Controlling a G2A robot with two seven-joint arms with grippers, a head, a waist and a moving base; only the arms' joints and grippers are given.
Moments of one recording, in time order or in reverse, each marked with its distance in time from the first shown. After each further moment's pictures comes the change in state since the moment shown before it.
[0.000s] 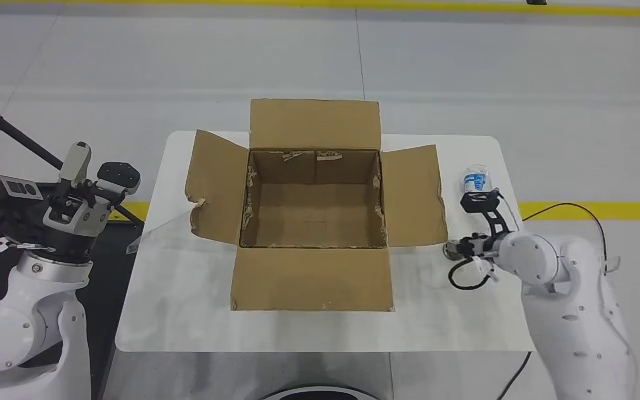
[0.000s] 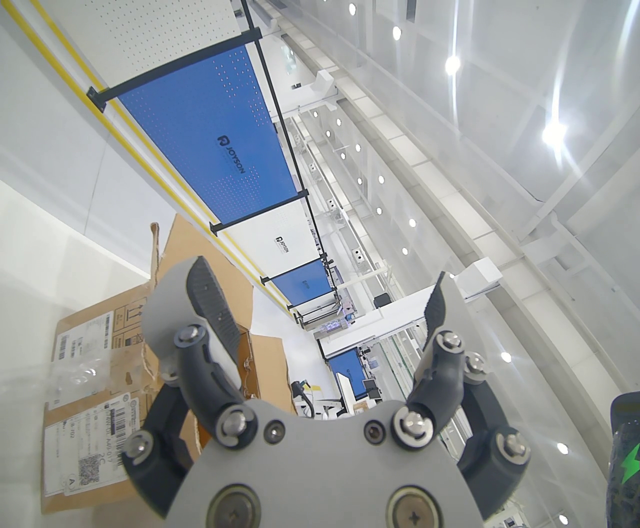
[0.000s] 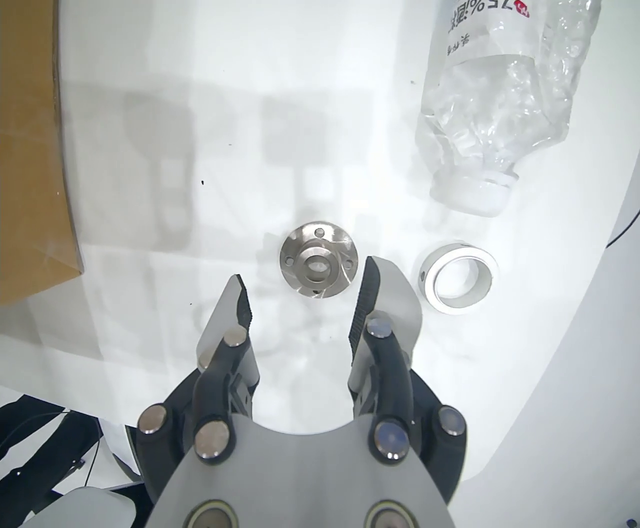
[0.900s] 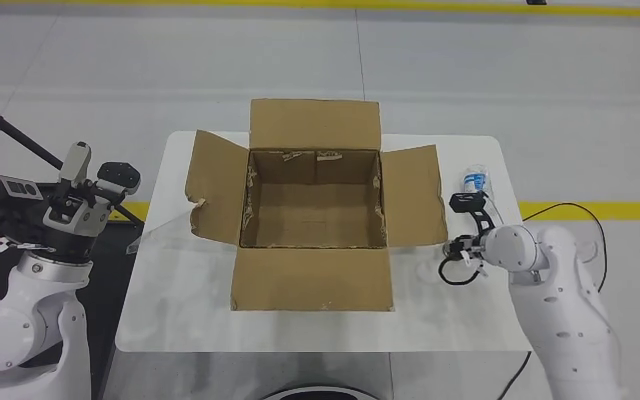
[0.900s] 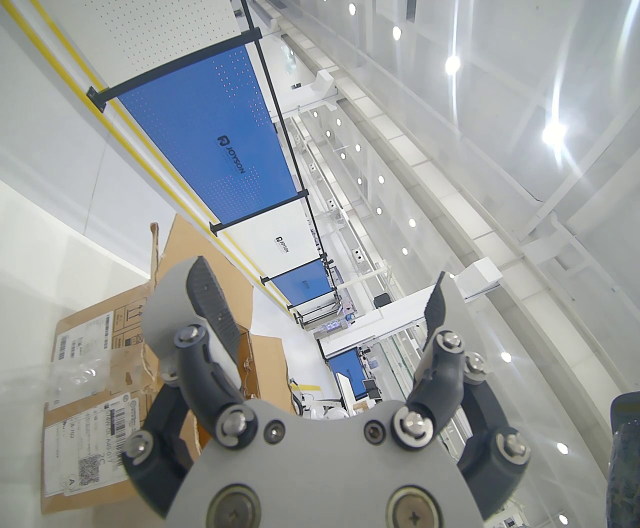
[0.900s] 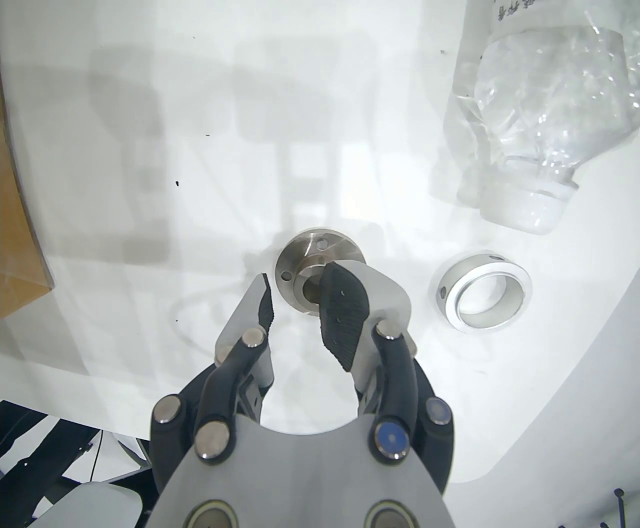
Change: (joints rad) left arm 0.000 0.000 0.000 0.000 0.000 0.000 0.000; right arm 0.090 -0.002 -0.104 0.125 -0.008 0.015 0.019
